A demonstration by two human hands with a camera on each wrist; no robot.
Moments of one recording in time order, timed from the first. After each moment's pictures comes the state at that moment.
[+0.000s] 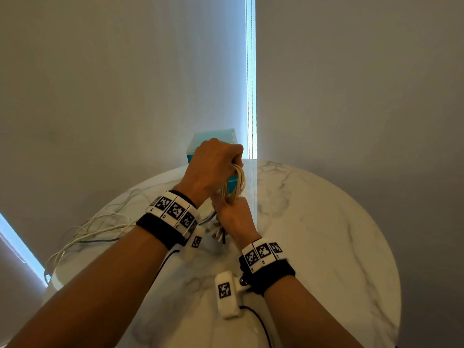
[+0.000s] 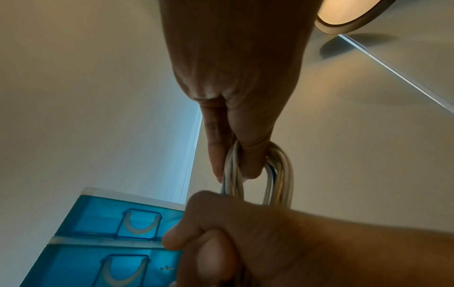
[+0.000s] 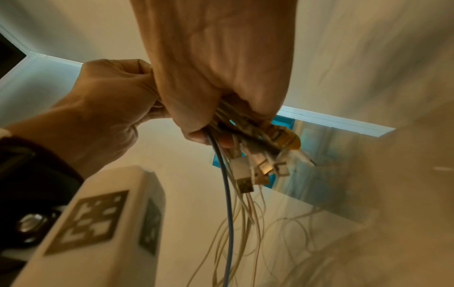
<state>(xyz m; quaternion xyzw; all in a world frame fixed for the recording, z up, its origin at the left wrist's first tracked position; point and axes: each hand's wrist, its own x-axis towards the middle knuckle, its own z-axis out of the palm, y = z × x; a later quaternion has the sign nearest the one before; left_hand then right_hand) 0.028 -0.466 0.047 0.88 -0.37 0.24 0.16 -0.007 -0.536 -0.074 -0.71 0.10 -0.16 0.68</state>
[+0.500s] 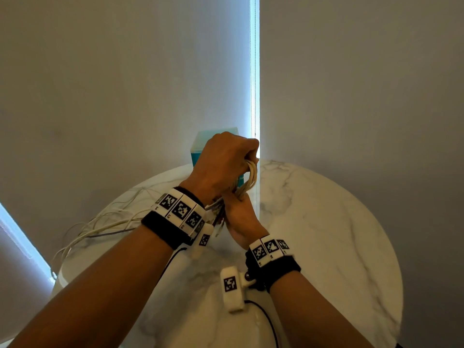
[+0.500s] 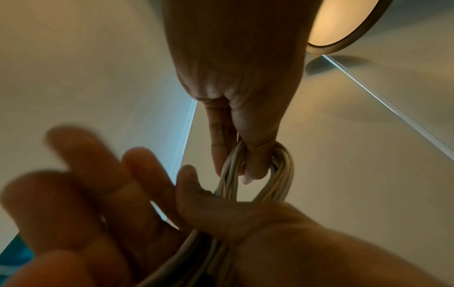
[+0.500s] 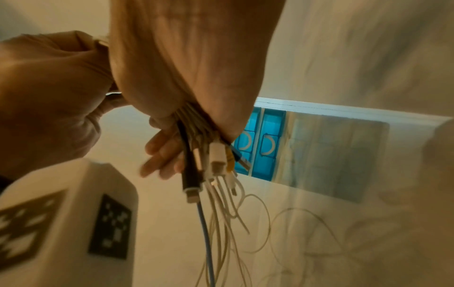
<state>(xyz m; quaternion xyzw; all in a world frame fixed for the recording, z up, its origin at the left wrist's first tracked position) 0.004 -0.469 0.060 0.83 -0.44 0.28 0.18 -0.025 -0.529 -0.054 -0.58 0.03 -0.14 0.80</state>
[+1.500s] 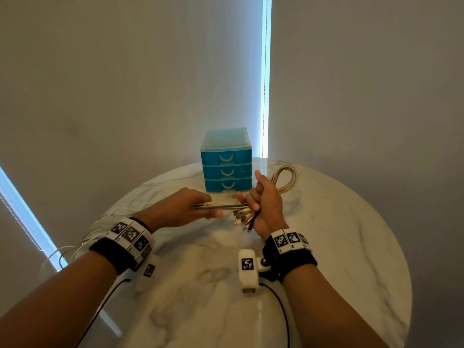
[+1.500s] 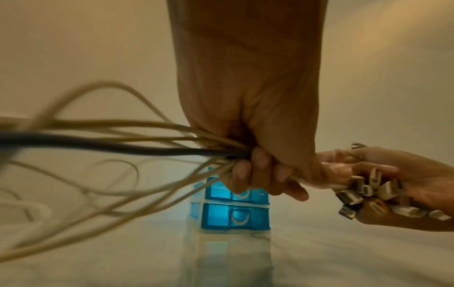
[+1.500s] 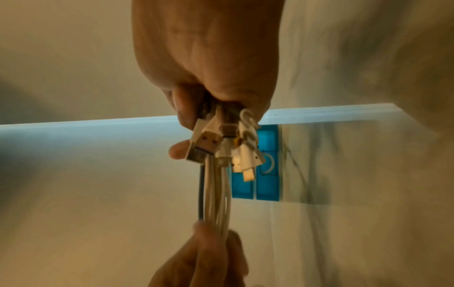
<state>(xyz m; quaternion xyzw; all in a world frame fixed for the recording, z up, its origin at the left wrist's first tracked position) 0.054 -0.357 -0.024 0.92 -0.37 -0.03 0.15 -0.016 -0.566 -0.060 -0.36 0.07 -0.13 0.92</state>
